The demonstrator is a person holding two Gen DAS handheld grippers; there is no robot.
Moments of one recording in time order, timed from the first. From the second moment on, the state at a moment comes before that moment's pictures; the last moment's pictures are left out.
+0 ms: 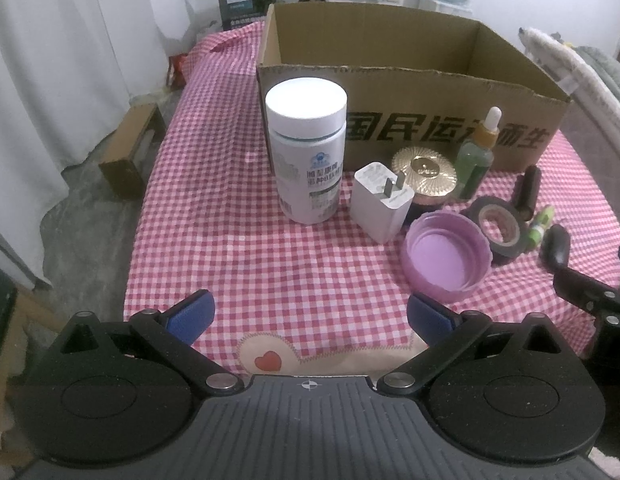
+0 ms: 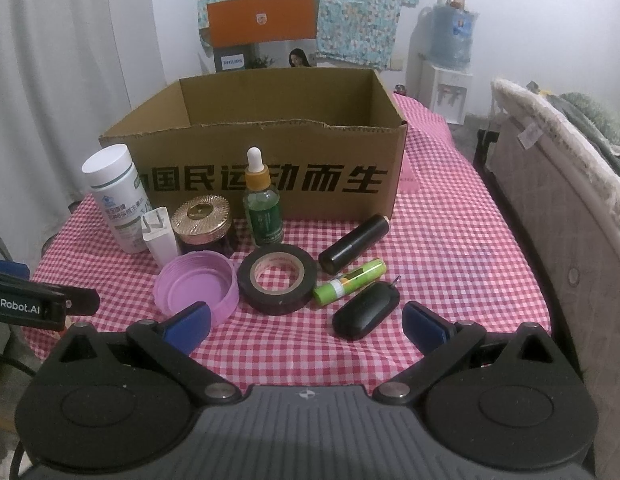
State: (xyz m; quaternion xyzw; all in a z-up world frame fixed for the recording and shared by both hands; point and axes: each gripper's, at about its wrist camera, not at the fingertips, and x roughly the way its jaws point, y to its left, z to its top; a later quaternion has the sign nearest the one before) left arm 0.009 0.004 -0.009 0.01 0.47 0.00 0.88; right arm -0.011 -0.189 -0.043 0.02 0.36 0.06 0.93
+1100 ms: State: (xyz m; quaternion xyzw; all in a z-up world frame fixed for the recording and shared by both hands) left arm 0.057 -0.153 -0.025 0.14 0.40 -0.36 0.83; right arm 0.034 -0.316 -0.092 0.32 0.39 0.12 0.86
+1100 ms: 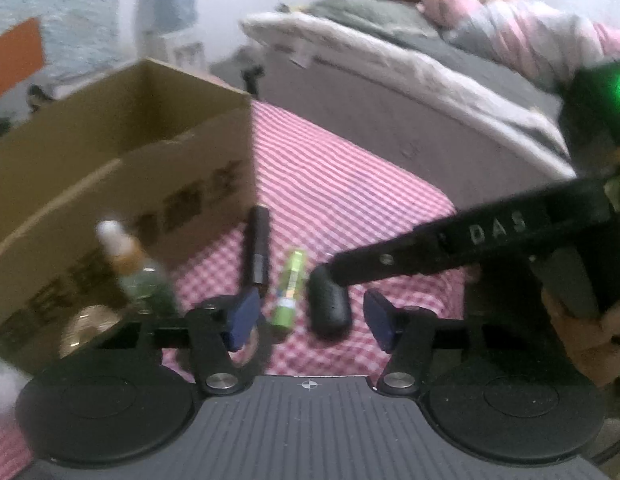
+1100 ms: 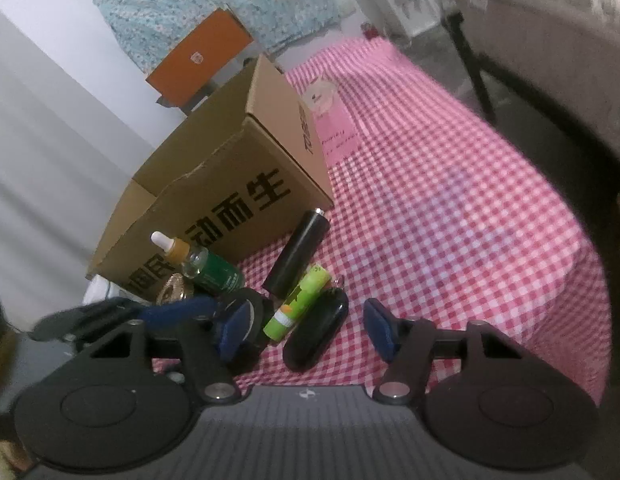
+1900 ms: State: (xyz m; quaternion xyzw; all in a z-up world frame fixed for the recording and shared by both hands) left arm 0.082 -0.192 -0.056 0.19 0.45 -0.36 0.79; right arm 0.072 -0.330 -0.125 0.38 0.43 0.17 0.80
